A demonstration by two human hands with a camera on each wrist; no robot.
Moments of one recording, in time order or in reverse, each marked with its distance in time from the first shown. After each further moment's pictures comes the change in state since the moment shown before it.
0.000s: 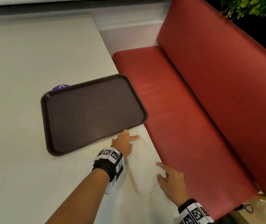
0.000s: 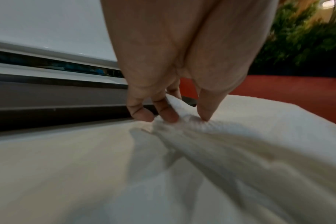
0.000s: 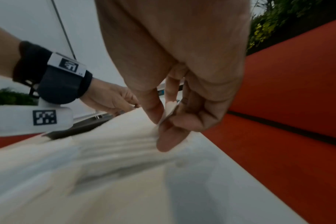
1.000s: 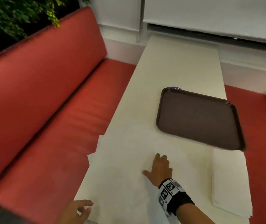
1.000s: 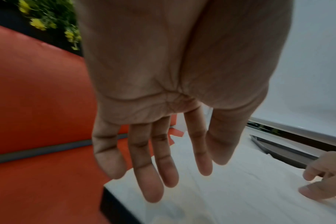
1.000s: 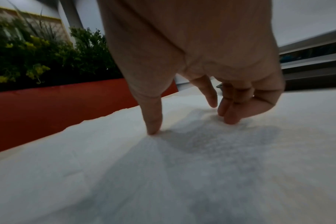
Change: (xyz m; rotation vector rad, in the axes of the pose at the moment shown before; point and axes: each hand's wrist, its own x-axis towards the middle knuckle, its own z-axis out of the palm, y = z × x) left_hand -0.470 -0.191 0.132 -0.642 0.412 -0.824; right_hand -0.080 -0.170 0.222 -0.738 -0.437 -0.382
